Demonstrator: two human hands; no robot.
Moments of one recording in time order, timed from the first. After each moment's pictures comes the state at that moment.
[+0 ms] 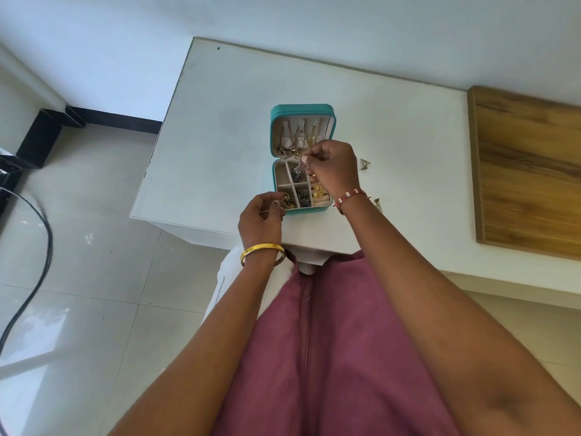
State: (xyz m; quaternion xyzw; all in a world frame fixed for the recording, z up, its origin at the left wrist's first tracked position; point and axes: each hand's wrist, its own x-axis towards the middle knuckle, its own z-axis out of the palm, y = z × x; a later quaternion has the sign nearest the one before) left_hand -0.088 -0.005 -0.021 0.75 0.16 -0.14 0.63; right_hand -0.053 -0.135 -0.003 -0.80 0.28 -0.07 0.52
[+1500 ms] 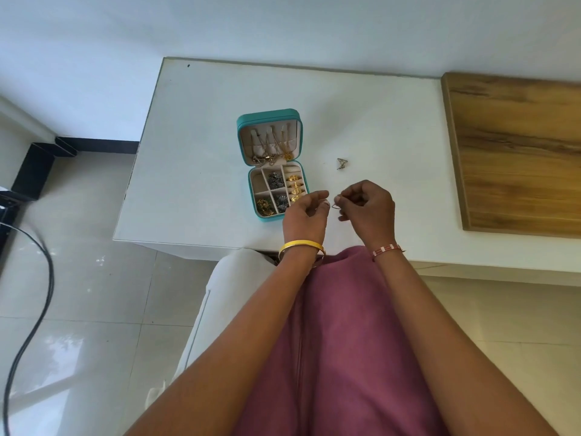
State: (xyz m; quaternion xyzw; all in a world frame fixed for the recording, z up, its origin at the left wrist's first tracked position) left_hand -0.114 -0.083 -0.003 0.75 0.05 -0.27 0.61; right_hand -0.148 -0.180 -0.015 -0.77 0.36 -0.13 0.52
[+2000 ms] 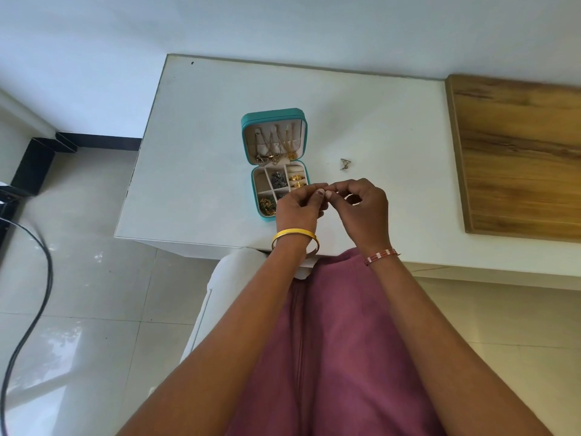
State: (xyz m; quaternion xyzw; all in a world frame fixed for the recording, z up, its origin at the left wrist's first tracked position) left_hand -0.096 -0.075 0.001 0.71 0.05 -0.27 0.65; right_hand -0.141 -0.160 -0.001 -0.81 0.31 -0.17 0.47
